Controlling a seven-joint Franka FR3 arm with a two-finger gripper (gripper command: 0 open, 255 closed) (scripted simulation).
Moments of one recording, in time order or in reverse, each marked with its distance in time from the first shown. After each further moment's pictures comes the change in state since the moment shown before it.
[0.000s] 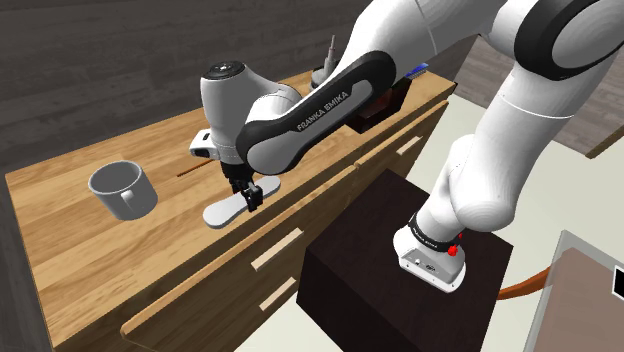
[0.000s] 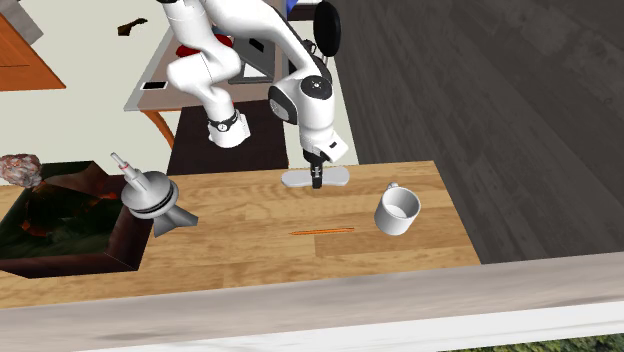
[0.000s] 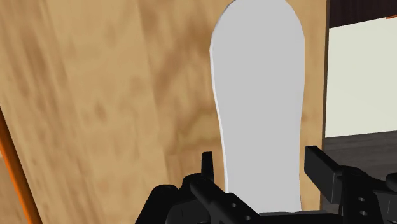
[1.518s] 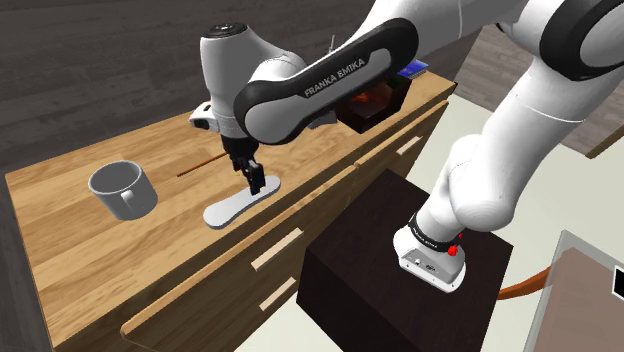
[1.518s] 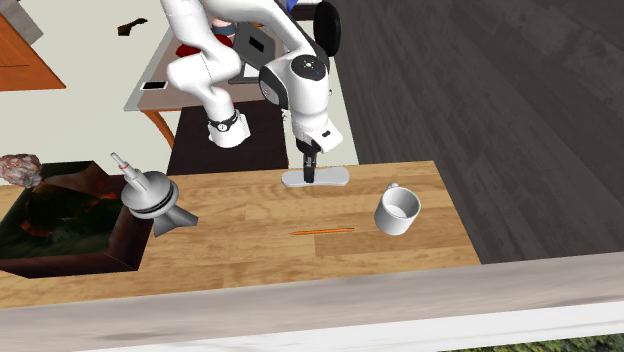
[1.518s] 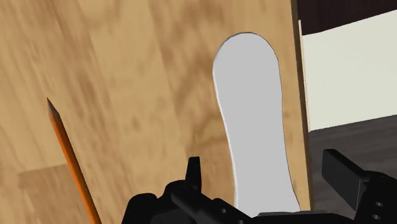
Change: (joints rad) arm -0.020 -0.091 -0.018 0.039 0.030 -0.131 0.037
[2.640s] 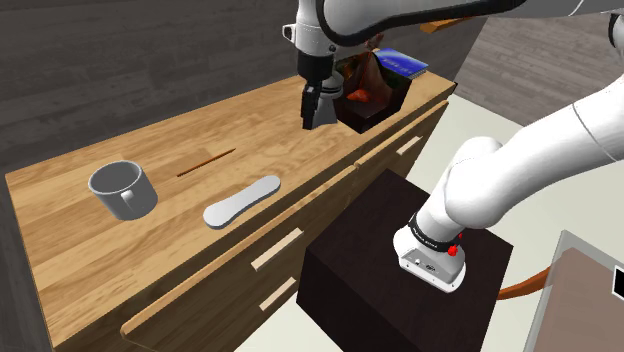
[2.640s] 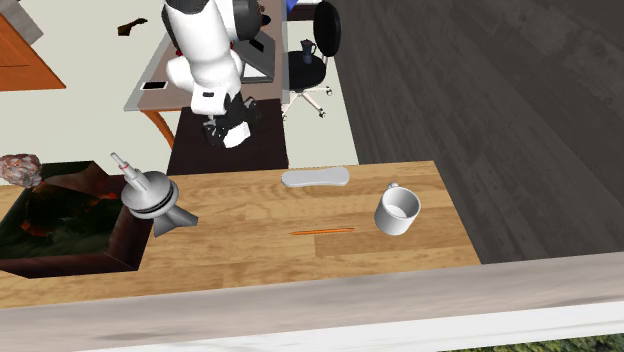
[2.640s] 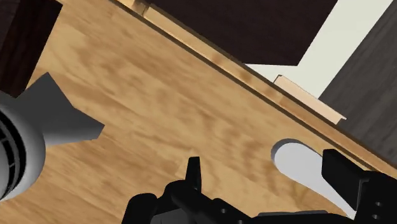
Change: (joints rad) arm -0.202 -0.443 -0.146 -0.130 0.044 -0.334 0.436
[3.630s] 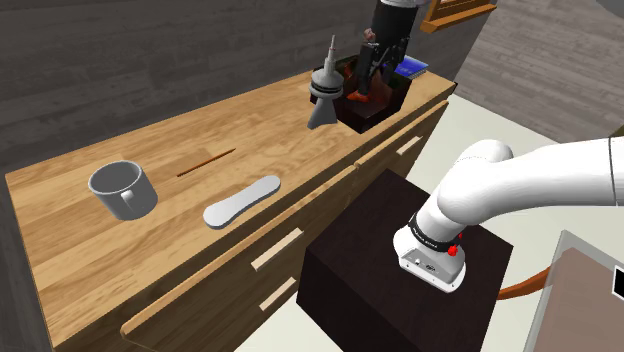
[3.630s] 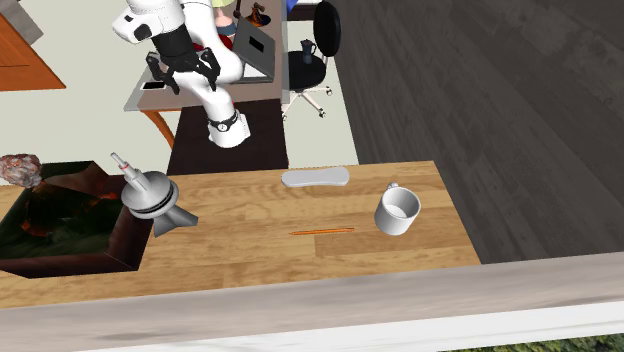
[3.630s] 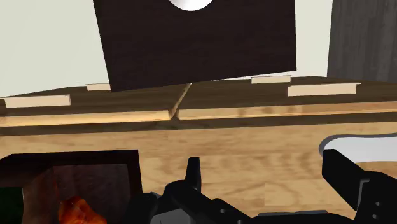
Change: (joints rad) arm -0.188 -0.357 -0.040 -0.003 0.001 -0.365 0.396
